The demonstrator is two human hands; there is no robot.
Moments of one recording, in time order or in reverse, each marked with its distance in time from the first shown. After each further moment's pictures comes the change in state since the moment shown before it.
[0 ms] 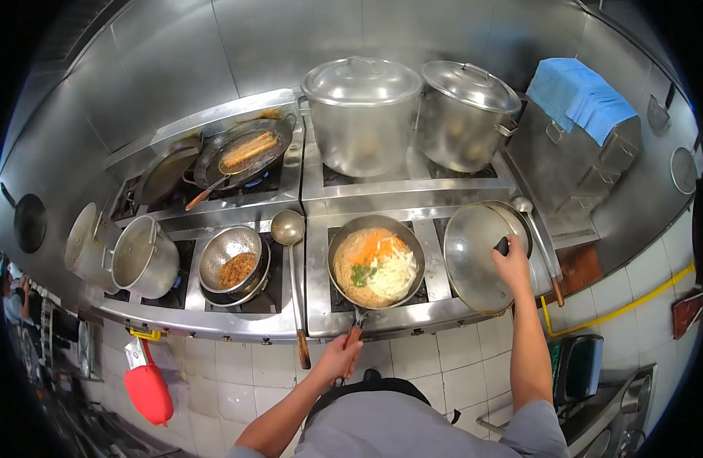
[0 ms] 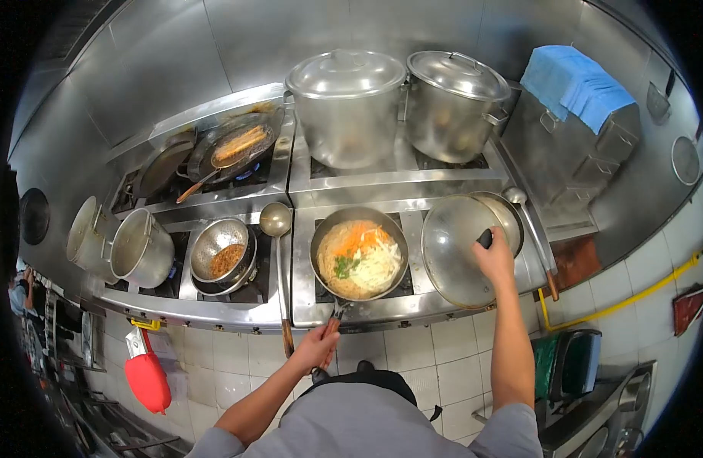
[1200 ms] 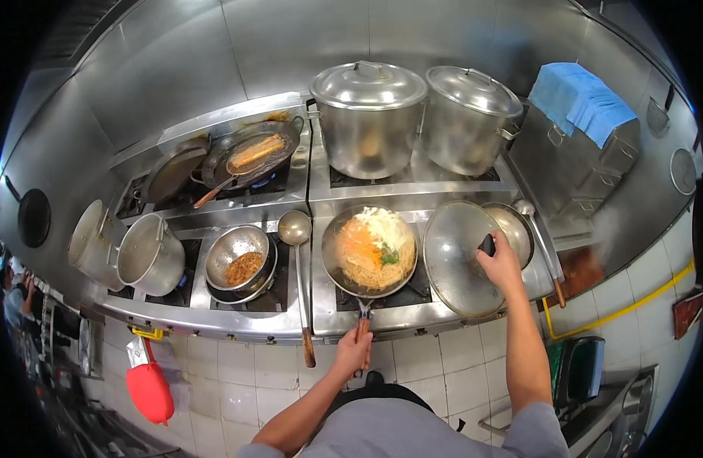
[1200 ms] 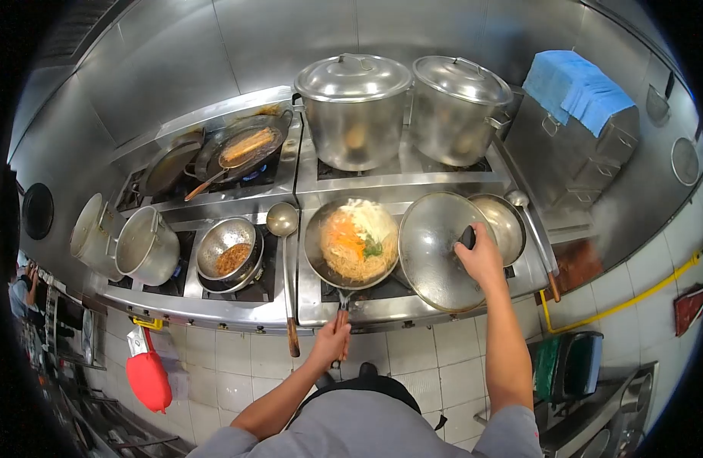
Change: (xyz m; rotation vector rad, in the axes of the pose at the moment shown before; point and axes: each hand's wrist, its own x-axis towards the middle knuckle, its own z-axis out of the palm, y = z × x) left_hand 0.025 -0.016 0.023 -0.188 0.123 0.208; right_hand -0.024 -0.056 -0.004 0.060 -0.103 -0.164
